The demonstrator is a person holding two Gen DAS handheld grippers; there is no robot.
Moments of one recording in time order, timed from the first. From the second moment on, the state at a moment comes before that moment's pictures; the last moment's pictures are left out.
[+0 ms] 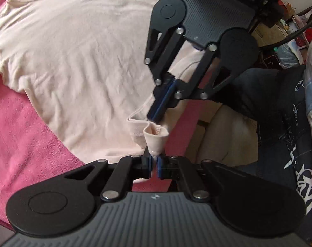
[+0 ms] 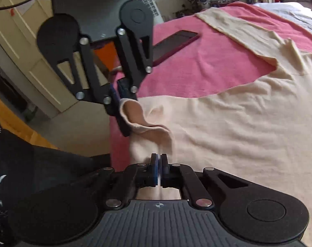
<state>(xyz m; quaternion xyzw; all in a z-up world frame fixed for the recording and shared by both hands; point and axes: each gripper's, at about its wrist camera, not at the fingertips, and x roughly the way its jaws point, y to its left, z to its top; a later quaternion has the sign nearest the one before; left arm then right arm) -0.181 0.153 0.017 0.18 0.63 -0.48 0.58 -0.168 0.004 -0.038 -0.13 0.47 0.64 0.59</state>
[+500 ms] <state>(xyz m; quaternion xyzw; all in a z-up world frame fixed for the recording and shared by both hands) -0.211 0.156 -0.029 0.24 0.66 -0.46 0.55 -0.159 -0.019 -0.056 -0.09 0.53 0.51 0.67</state>
